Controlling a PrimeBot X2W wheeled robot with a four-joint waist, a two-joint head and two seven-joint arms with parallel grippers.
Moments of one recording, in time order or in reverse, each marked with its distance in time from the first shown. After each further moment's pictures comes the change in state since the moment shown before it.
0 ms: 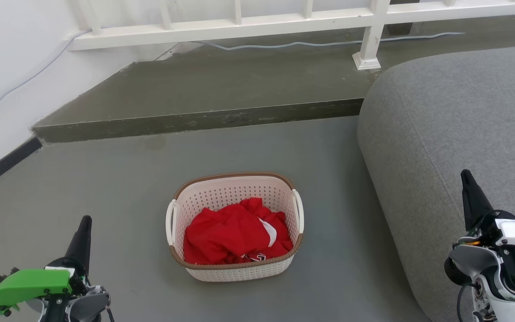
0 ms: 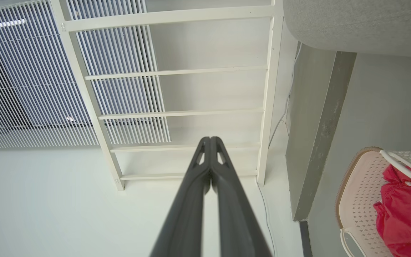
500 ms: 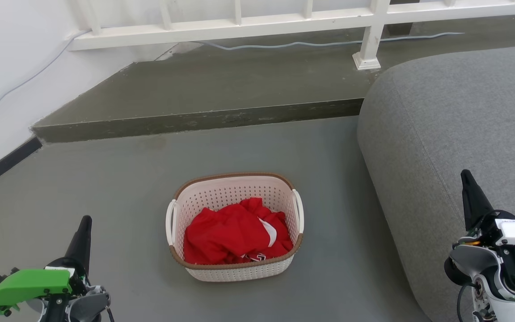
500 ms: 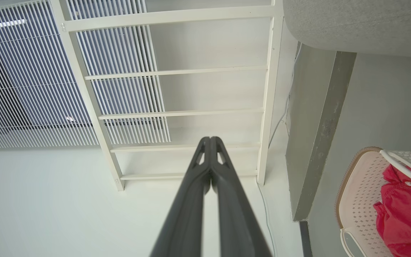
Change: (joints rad) left arm 0.000 0.000 0.000 0.000 0.000 0.000 0.000; right arm 0.000 0.000 0.000 0.000 0.000 0.000 0.000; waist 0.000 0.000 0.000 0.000
